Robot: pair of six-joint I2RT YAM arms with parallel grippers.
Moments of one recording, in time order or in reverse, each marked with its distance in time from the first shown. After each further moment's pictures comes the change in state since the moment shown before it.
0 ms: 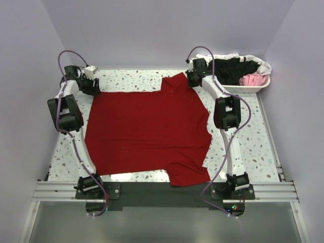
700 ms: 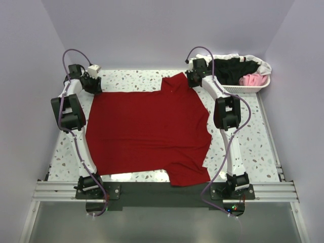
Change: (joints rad) left arm -0.041 0.047 0.053 0.010 -0.042 0.001; right arm 0.000 0.002 0.000 0.003 0.002 -0.043
